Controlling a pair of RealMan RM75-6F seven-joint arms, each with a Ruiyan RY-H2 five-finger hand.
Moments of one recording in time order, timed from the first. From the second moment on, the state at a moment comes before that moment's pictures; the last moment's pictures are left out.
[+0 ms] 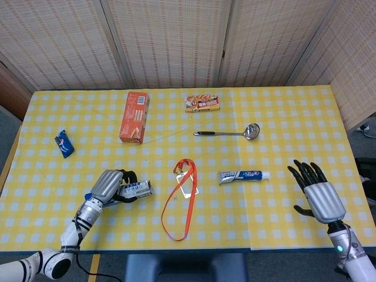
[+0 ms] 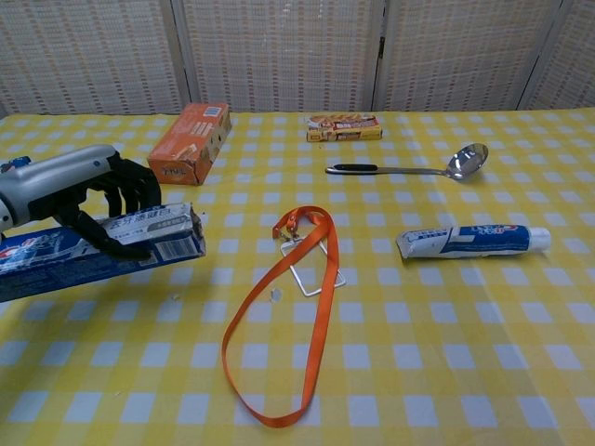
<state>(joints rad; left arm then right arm) -0.56 -1.47 -0.11 -1.50 1.39 1.05 -0.08 0.21 -1.14 0.05 -1.57 -1.59 1.29 -0.10</state>
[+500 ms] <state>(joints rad) -0.55 -1.42 -0.11 -1.61 1.39 1.10 0.01 0.48 -1.29 0.14 -1.50 -1.50 1.00 -0.18</state>
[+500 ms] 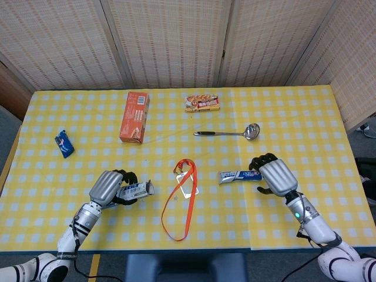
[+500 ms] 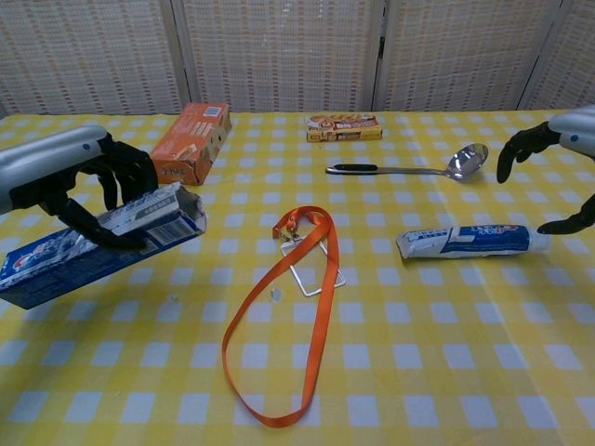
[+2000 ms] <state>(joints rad) -0.52 -1.34 -0.10 -1.64 1.42 1.14 -0.04 0.78 -1.60 0.12 -1.39 -0.86 0.88 -0.90</state>
